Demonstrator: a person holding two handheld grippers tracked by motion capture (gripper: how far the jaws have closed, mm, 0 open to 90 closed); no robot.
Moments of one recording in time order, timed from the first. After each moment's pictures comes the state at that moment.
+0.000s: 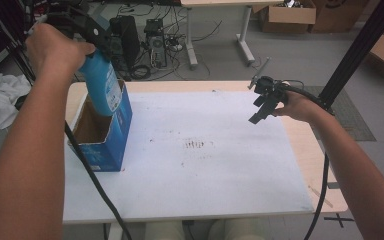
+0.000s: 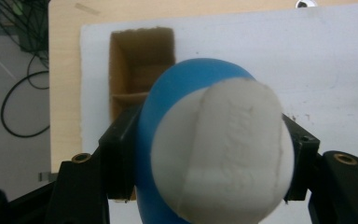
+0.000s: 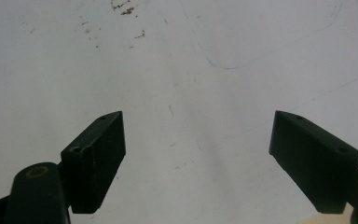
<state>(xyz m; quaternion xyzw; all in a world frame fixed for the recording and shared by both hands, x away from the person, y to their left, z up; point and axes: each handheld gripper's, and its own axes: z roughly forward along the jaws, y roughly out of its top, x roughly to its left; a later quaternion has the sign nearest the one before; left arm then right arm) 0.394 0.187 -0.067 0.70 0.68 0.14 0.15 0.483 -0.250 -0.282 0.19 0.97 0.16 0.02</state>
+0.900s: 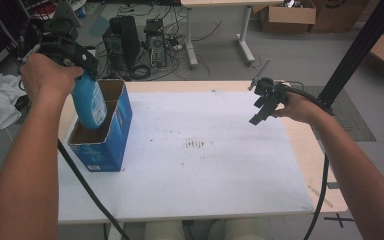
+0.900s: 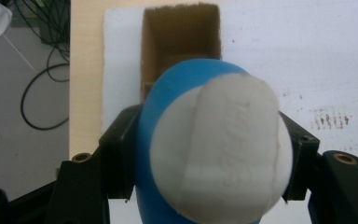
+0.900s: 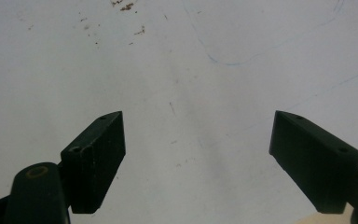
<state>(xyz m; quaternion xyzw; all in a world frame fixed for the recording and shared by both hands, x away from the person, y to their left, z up) 0.395 0.225 -0.122 0.69 0.69 0.16 0.13 0.481 -0.251 -0.285 0.19 0.97 0.16 0.02</state>
